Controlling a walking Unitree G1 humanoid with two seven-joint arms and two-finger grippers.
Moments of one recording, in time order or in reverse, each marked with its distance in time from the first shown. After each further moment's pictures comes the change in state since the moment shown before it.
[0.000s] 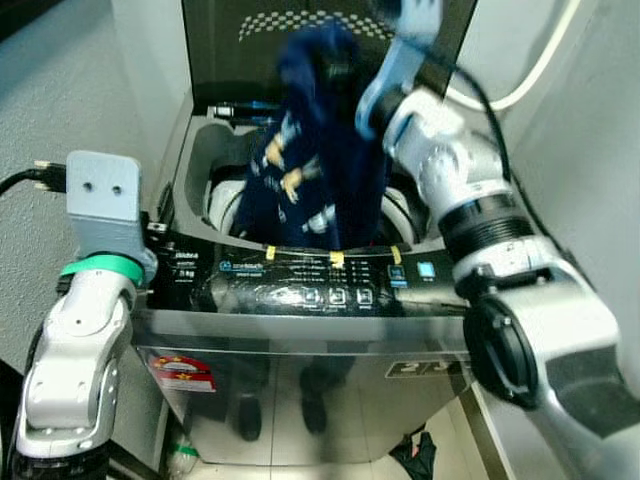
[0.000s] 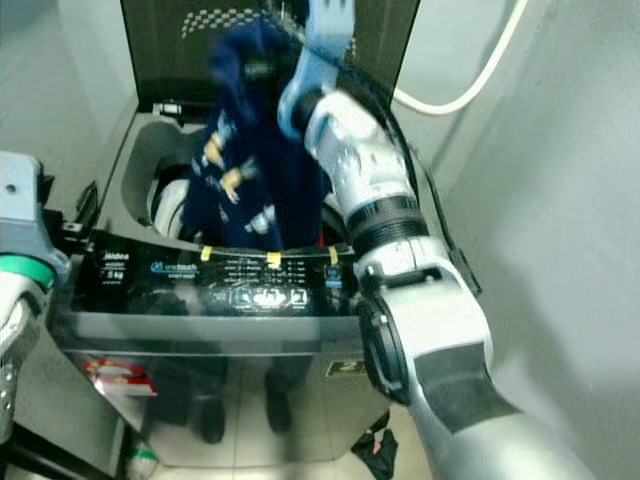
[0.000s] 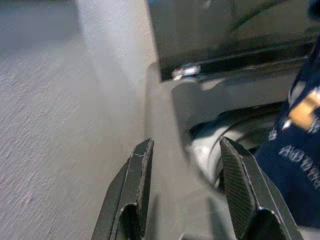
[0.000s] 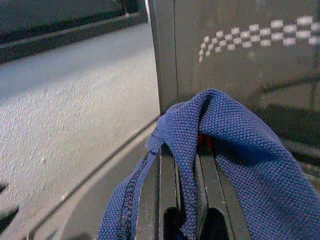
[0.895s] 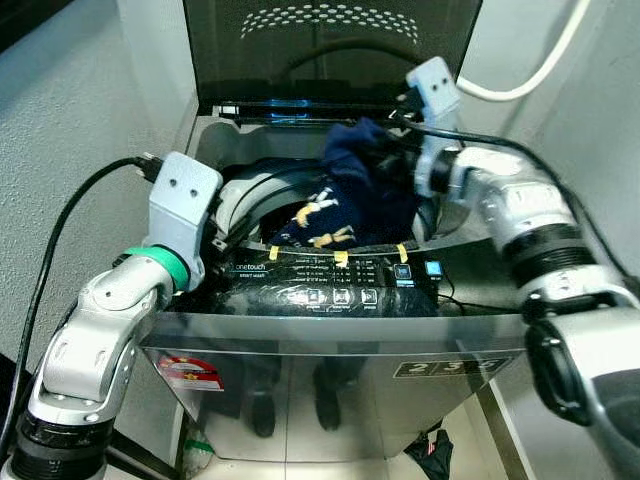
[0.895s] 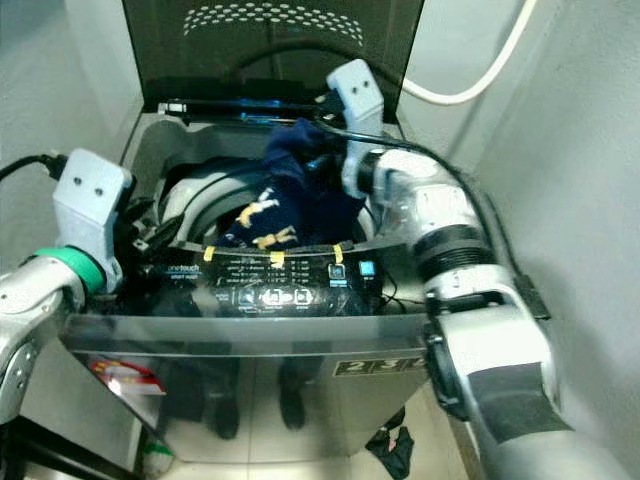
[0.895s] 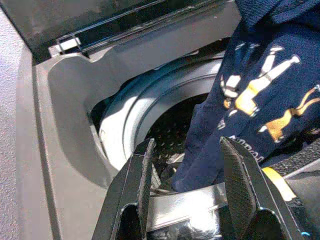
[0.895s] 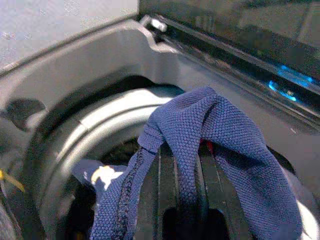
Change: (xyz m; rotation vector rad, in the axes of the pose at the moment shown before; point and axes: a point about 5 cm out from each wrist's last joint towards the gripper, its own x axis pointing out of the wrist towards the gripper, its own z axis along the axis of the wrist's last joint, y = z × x) left arm 0.000 -0.032 -0.010 0.016 0.143 -0.397; right arm -0.056 -0.054 -0.016 -0.267 0.310 0.071
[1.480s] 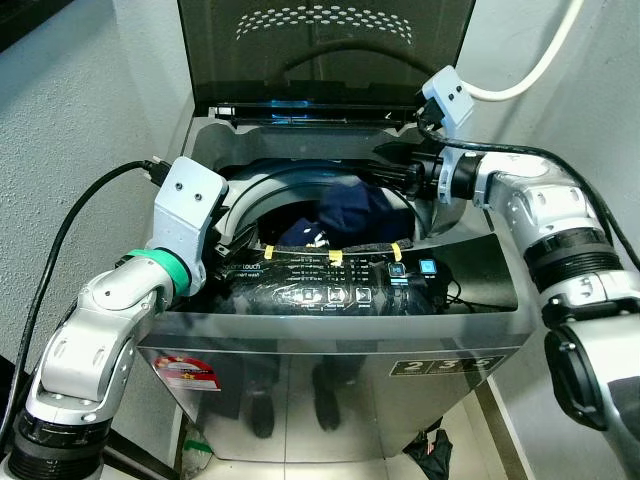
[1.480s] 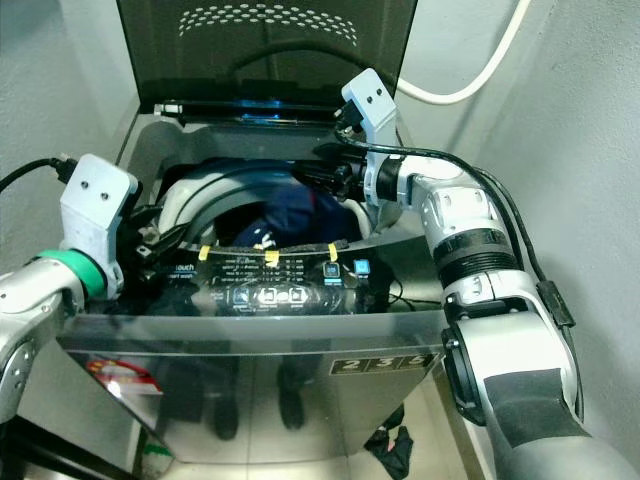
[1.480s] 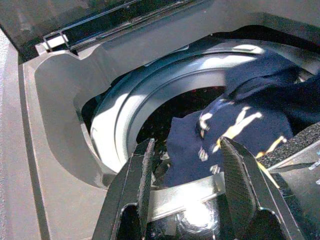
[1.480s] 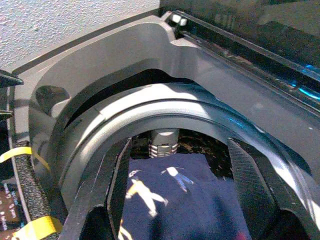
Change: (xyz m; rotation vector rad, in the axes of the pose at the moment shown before) left arm -0.001 0.000 -0.001 0.004 0.020 -0.032; right arm -0.008 -0.001 0.000 0.002 0.008 0.071
